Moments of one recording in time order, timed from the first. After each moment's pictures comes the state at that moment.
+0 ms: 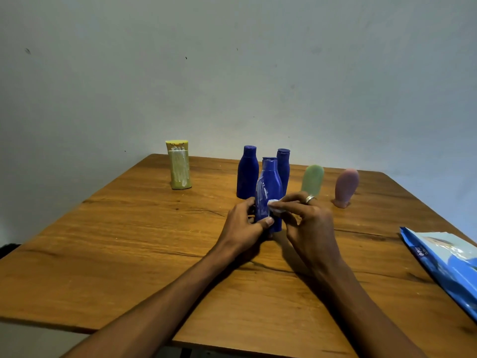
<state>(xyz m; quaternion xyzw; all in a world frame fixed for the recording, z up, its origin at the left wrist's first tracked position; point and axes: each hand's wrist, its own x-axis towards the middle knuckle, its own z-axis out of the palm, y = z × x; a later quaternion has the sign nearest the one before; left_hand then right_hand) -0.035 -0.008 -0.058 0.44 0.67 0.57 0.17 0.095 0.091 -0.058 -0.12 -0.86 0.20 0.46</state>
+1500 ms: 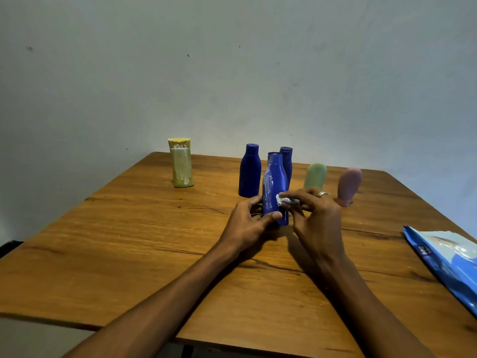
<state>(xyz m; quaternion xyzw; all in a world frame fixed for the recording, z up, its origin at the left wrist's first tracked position) -0.039 -0.003 -0.059 0.44 0.63 0.60 0.21 0.091 0.098 -0.057 -0.19 -0.83 0.23 0.48</state>
